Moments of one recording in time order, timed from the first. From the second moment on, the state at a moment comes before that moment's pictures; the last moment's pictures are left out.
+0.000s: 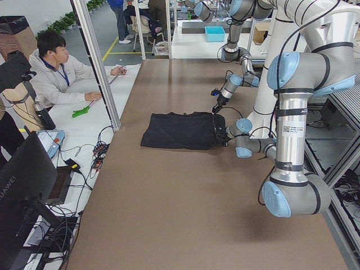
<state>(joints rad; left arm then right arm) -0.21 -1.68 -1.97 -2.40 -1.39 -1.87 0.12 -1.22 1.96 -1.25 1.17 2.08</state>
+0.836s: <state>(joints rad) -0.34 -1.90 -2.24 -1.83 -1.52 -1.80 0.21 -1.24 2.22 -1.49 1.26 1.99</state>
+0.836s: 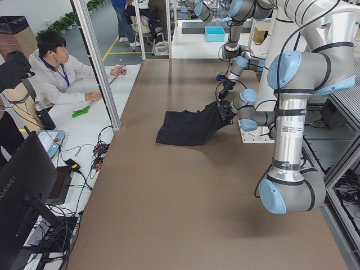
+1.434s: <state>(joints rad) -0.55 -2.15 -2.06 -1.60 -1.61 -1.67 0.45 -1.10 2.02 -1.52 1.33 1.85</state>
